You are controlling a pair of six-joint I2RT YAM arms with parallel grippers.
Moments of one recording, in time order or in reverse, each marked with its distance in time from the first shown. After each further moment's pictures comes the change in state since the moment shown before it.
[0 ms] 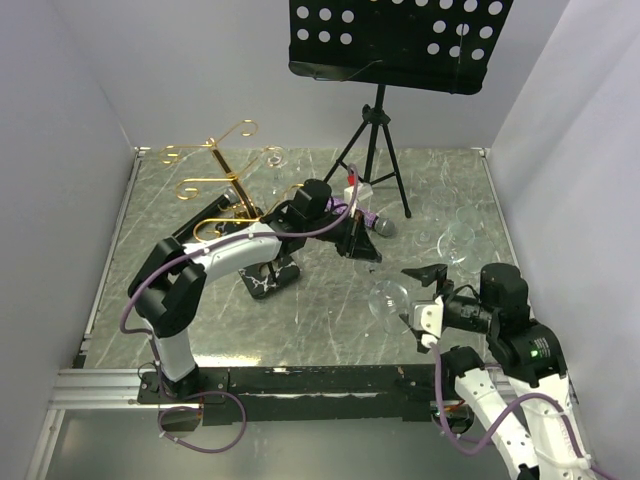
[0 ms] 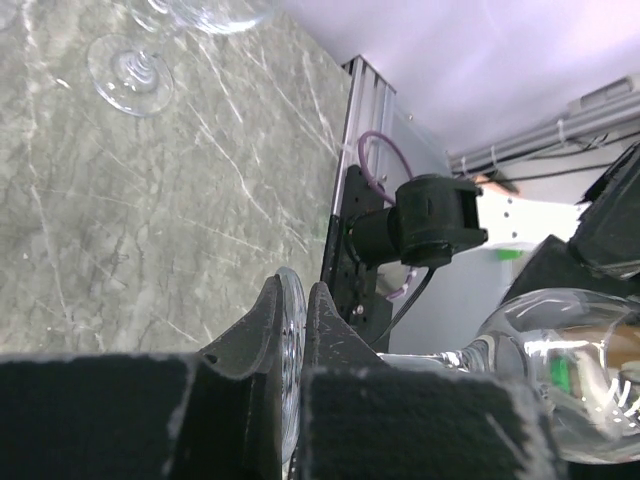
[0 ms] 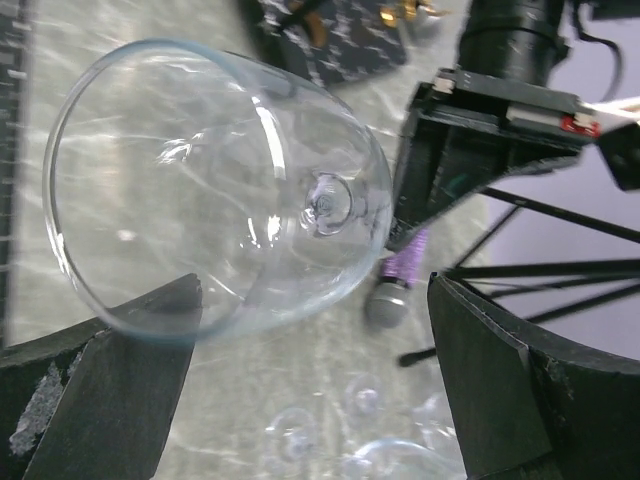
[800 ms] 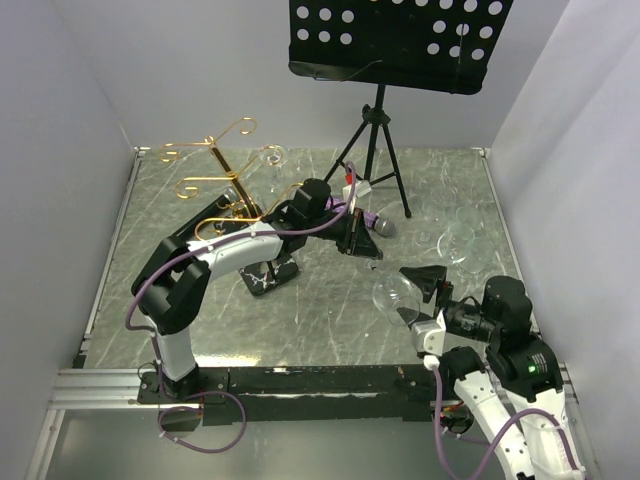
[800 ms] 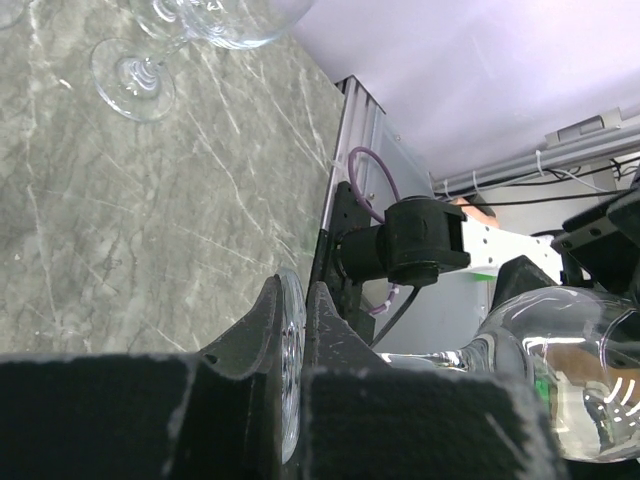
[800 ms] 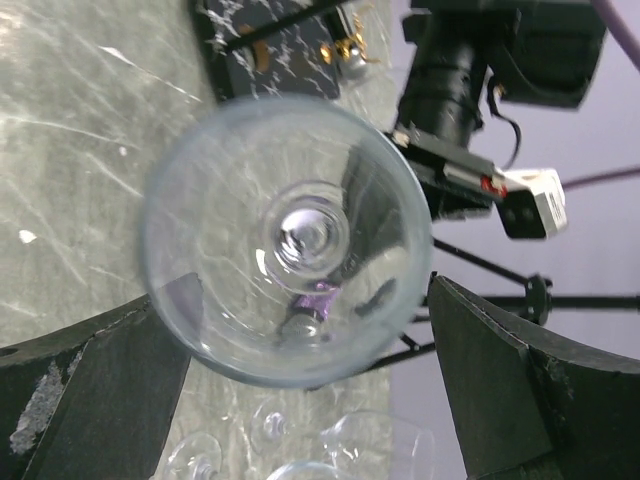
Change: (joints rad) left arm 0.018 0.023 0.000 0.060 0.004 -0.106; right arm 0.007 -0.133 -0.116 0.184 -0.015 -0.110
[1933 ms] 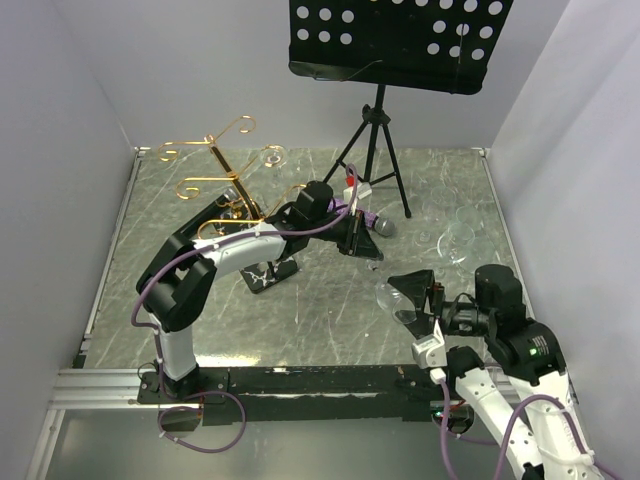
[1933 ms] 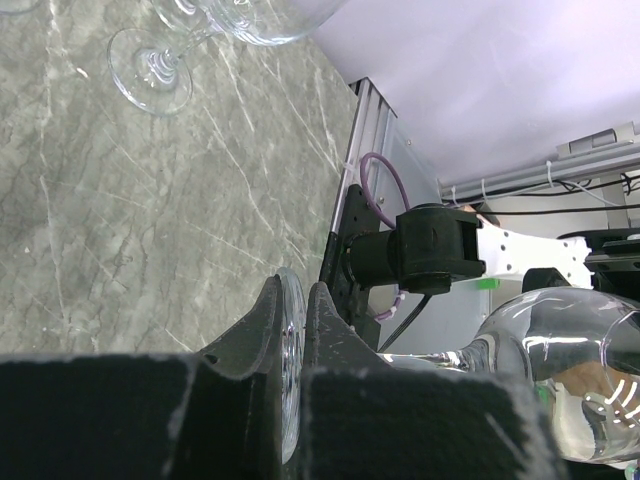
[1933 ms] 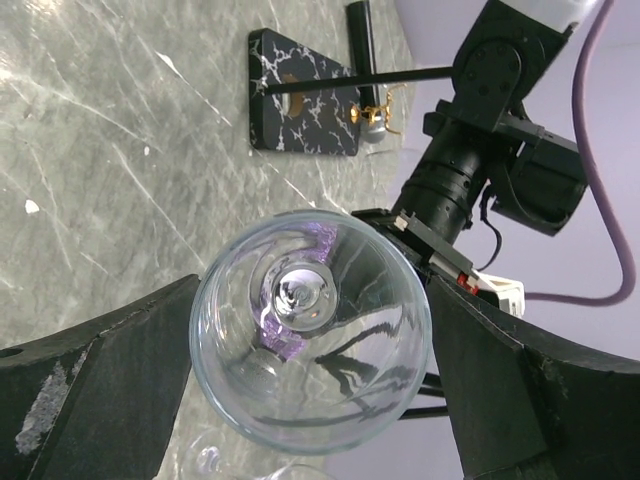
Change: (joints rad) left arm -0.003 0.032 0.000 0.008 -0.029 -0.018; right arm 0.038 0.128 0.085 -0.196 -0.095 -0.394
